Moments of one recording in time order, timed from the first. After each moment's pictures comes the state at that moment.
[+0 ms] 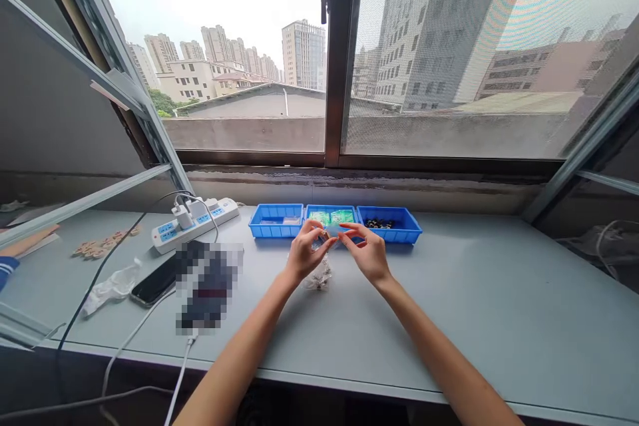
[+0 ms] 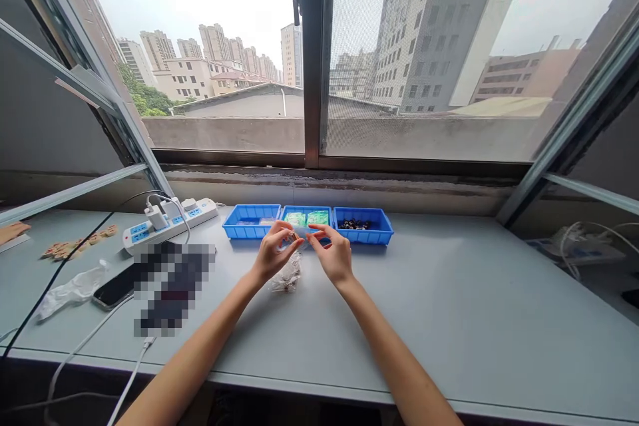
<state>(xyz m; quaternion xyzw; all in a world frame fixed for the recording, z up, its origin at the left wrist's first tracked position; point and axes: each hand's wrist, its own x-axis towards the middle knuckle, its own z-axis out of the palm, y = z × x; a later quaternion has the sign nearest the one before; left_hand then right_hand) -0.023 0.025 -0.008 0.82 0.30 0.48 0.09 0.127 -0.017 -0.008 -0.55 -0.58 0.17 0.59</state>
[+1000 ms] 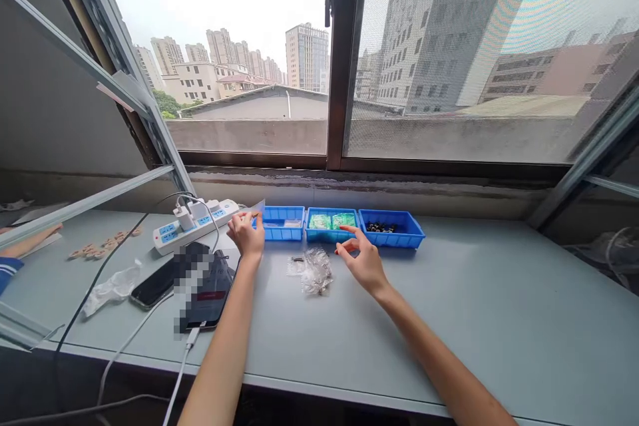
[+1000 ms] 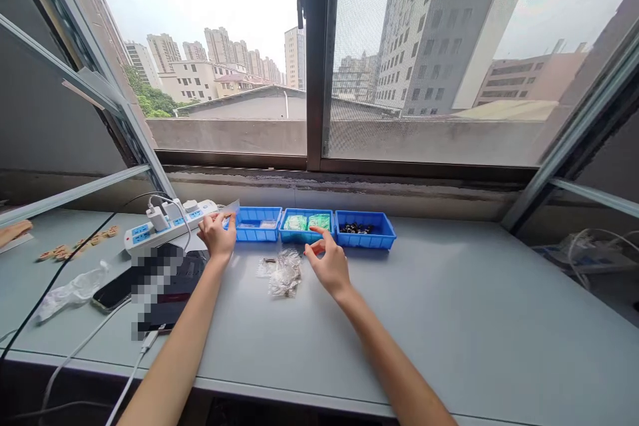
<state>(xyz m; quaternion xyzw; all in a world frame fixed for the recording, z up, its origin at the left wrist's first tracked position) -0.107 0.080 0.002 0.55 0.67 0.50 -0.06 0.116 -0.022 -0.010 -0.57 -0.60 0.21 0.52</state>
